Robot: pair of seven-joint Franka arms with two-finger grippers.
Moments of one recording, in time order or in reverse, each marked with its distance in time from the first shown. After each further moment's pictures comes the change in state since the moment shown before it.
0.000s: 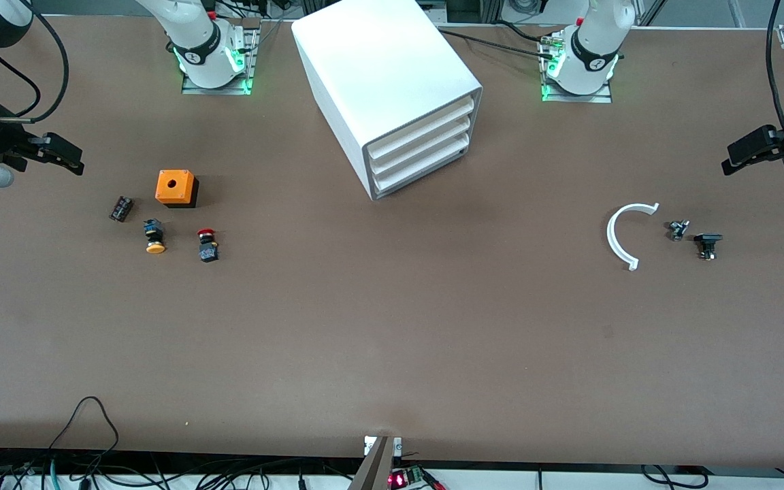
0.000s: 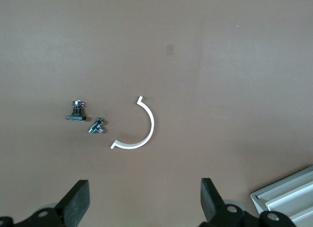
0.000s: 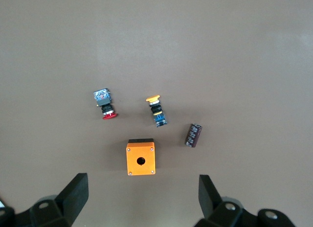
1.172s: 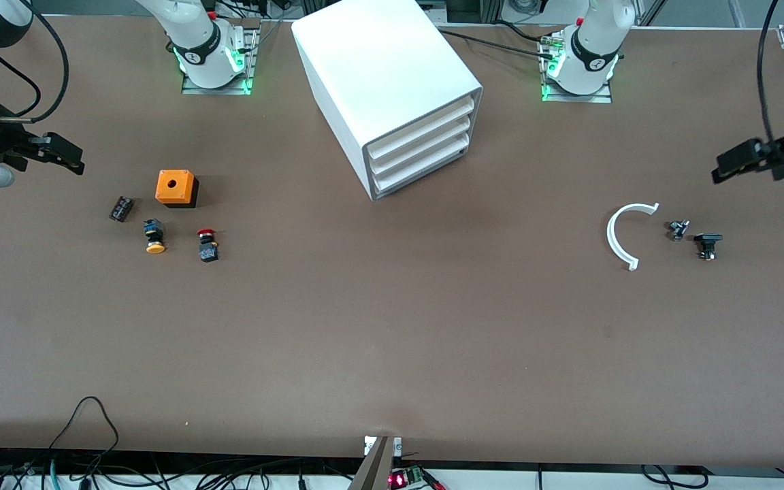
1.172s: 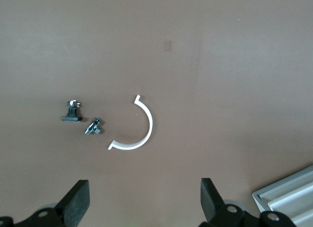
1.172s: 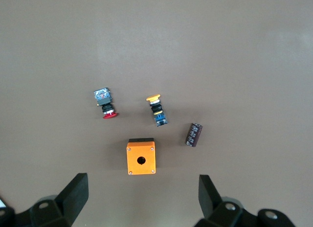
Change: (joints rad) left arm -0.010 0.060 -0.001 0.004 0.000 0.026 0.007; right arm 0.000 0.000 0.000 0.000 0.002 -0.002 0.000
